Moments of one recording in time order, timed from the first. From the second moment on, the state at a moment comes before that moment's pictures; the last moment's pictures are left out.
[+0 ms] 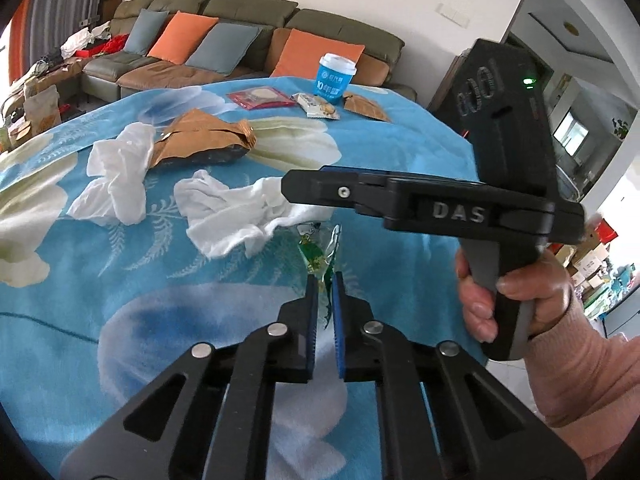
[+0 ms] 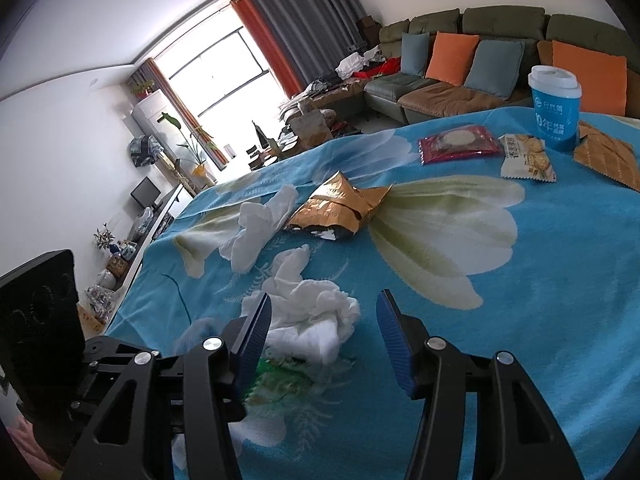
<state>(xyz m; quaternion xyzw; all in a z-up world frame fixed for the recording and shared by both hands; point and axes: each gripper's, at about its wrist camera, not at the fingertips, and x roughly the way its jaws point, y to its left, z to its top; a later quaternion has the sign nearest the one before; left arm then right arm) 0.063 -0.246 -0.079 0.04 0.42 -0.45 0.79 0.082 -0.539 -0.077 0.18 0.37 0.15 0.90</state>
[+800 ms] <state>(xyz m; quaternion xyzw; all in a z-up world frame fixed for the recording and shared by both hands) 0.038 -0.117 -0.068 -0.04 0.40 -0.37 0.84 0.093 -0.523 -0.085 0.17 0.40 0.16 0.89</state>
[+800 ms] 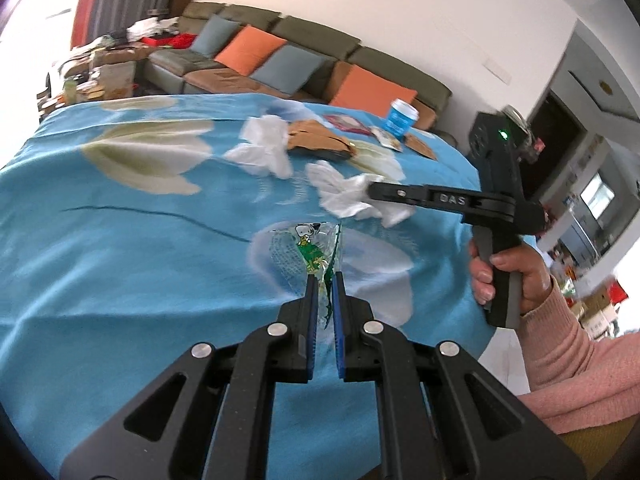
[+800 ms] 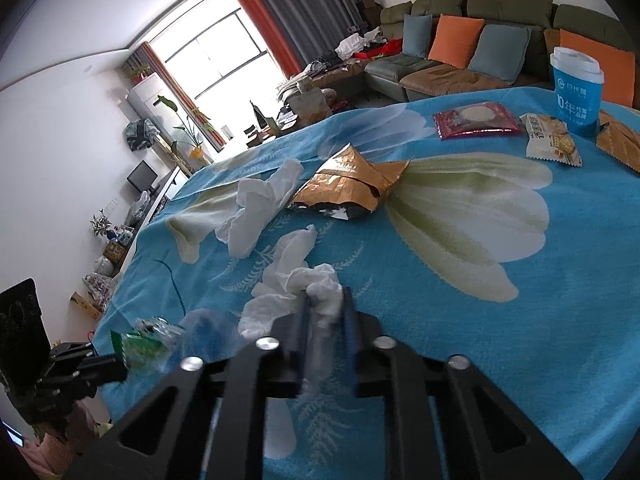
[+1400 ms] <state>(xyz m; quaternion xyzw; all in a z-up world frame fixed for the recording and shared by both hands) 0.033 -0.074 -0.061 -0.07 0.38 -0.33 0.86 0.067 -0.495 -0.045 0.15 0.35 0.19 0.90</state>
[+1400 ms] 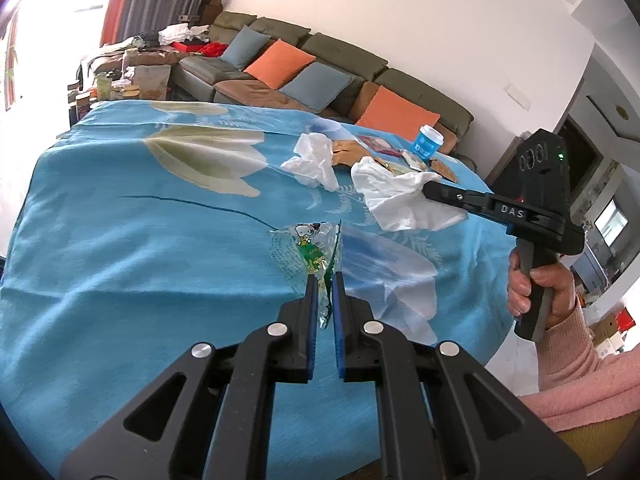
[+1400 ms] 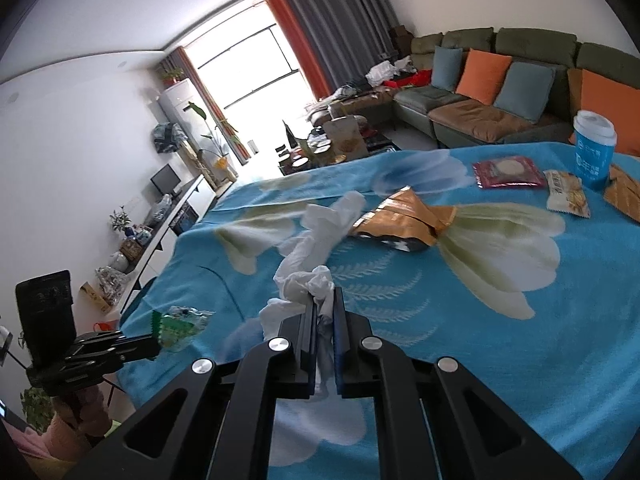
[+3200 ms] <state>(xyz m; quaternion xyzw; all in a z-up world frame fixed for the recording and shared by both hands) -0.019 0.069 -0.035 -0.12 0.34 -0.18 0.91 0.083 -0.310 -0.032 0.09 0.37 0.38 0.84</state>
